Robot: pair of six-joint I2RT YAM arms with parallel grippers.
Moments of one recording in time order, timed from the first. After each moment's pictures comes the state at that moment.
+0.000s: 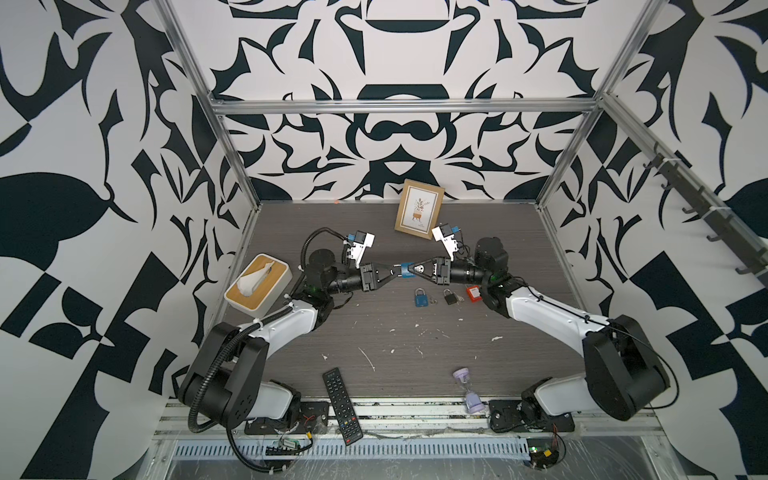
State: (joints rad) left arm -0.45 1.39 0.64 0.75 0.97 -0.92; right arm 0.45 1.42 0.78 0.50 -0.95 0.85
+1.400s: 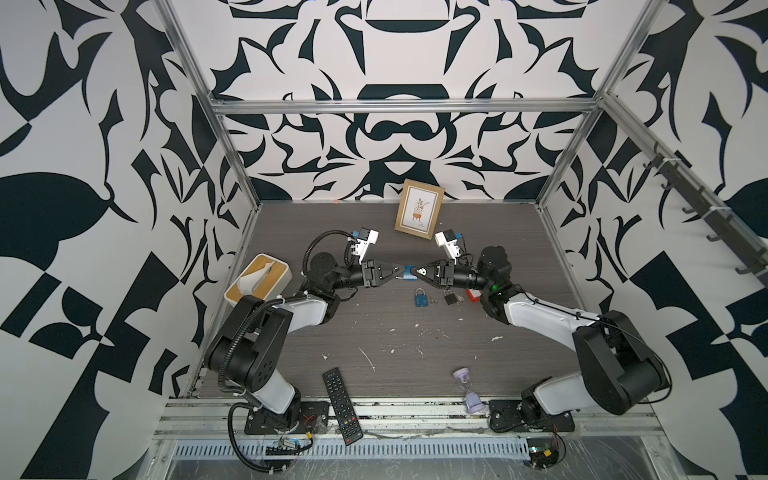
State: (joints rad) left arm -0.45 1.60 0.66 1.20 1.05 -1.17; right arm 0.44 1.45 0.69 0.75 -0.99 1.10
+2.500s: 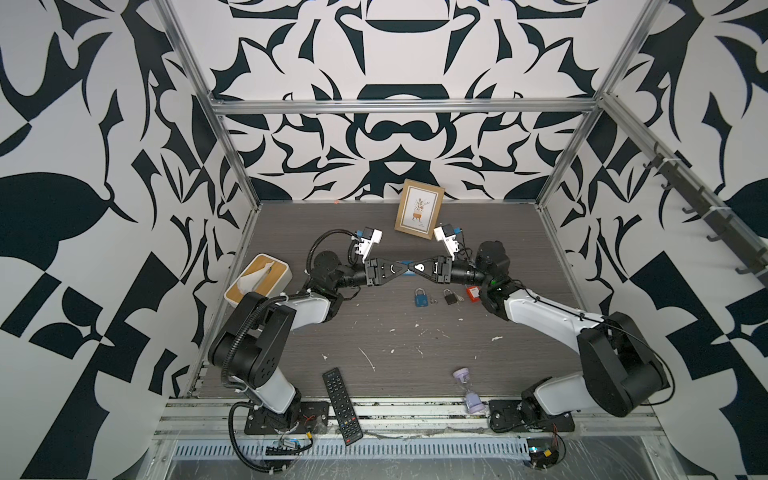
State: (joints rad) left arm -0.46 1.62 0.68 1.20 1.06 -1.21; right arm 0.46 1.44 0.75 0.65 -0.95 0.97
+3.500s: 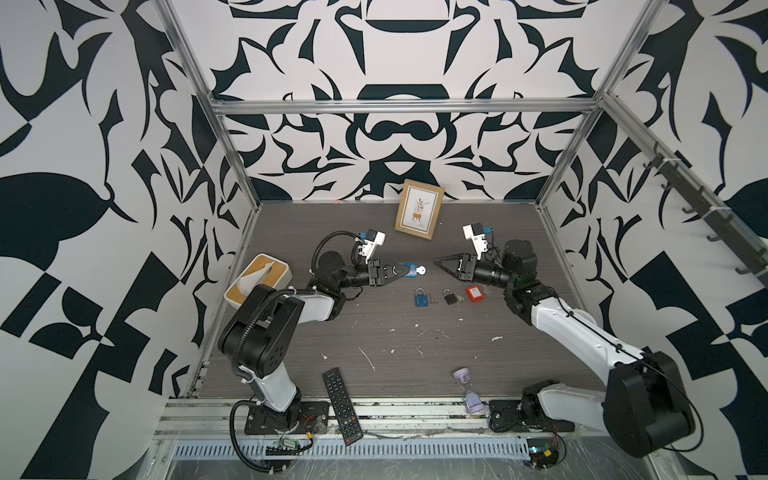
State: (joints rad) left arm -0.47 1.70 0.69 1.24 1.07 -1.26; right arm 0.30 1.24 0.72 0.33 -0.92 0.86
